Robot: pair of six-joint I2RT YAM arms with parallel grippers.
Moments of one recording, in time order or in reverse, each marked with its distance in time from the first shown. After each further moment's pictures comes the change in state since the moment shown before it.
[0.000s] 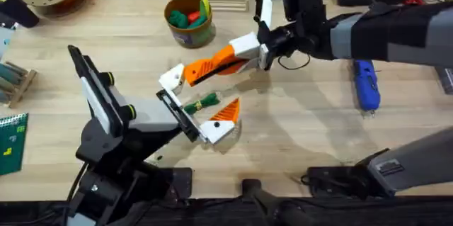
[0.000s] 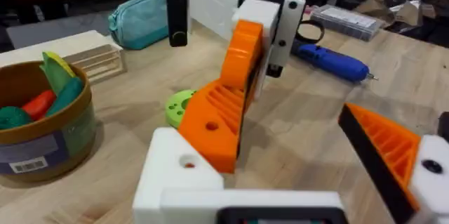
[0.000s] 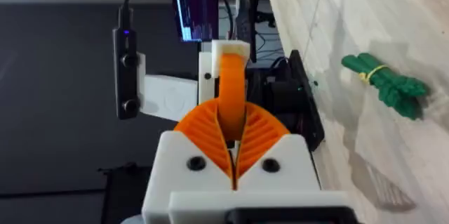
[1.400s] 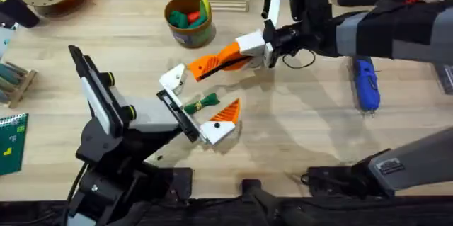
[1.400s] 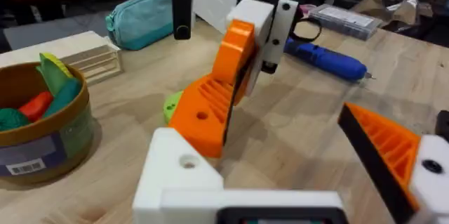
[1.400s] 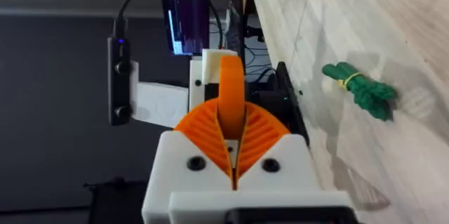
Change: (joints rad) left arm 0.000 0.000 0.000 0.000 0.007 0.003; right arm -0.045 0.000 0.000 -0.053 0.029 -0.084
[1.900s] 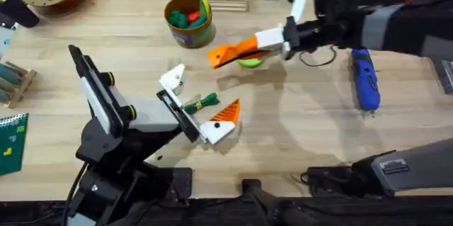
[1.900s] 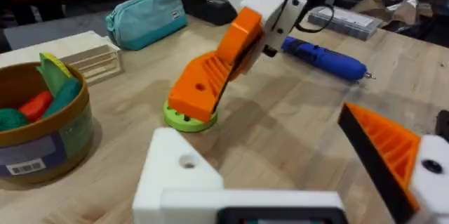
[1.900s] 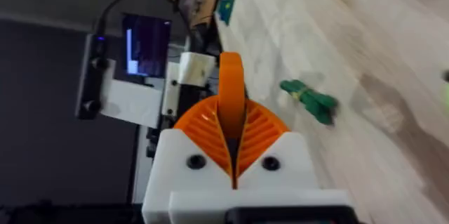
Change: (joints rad) left arm 0.000 0.000 0.000 0.000 0.000 0.000; right arm -0.123 -0.074 0.000 -0.216 0.088 -0.347
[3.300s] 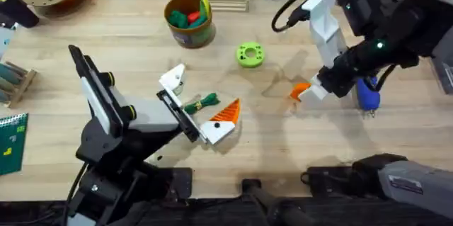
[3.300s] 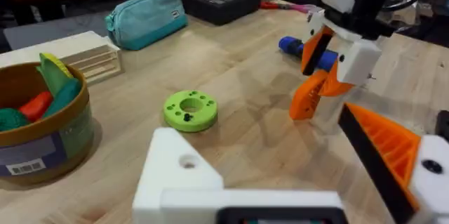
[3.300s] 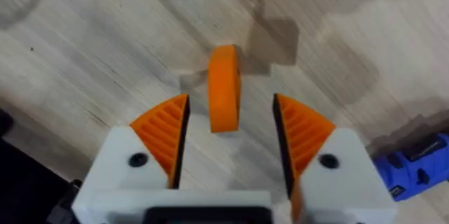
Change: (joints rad) left arm 0.000 0.000 0.000 0.000 0.000 0.000; right arm -0.032 -0.347 0.011 -0.876 1.181 -0.874
